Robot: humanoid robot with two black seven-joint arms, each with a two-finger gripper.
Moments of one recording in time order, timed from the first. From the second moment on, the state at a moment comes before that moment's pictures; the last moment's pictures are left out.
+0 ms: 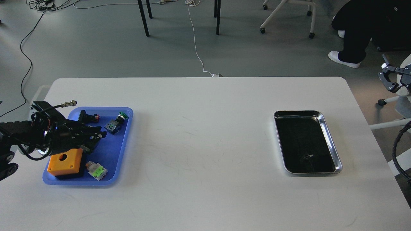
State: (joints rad) left arm -0.73 0.89 -0.21 -1.11 1.93 -0.04 -0.40; right arm 0.59 -0.87 0.60 0.92 0.32 0.49 0.47
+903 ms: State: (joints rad) left arm -0.88 0.84 -0.26 -1.03 1.32 -0.03 -0.42; right arm 0.60 -0.90 0.58 0.92 0.19 0.49 0.46
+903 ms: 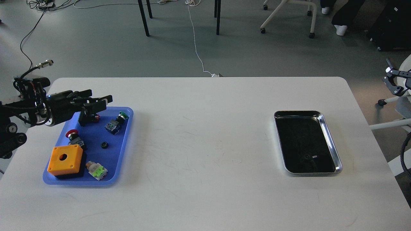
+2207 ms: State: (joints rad) left arm -0.90 0.63 -0.71 -0.91 -0.21 -0.33 -0.23; right arm 1.70 -0.60 -0.83 1.12 -1.21 0.47 0.49
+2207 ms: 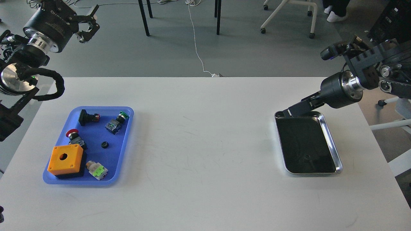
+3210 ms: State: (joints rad) left arm -0.85 0.63 -0.74 -0.91 -0.21 -0.36 -0.24; right arm 1.41 -0.51 -0.87 0.98 -1.26 0.33 0.49
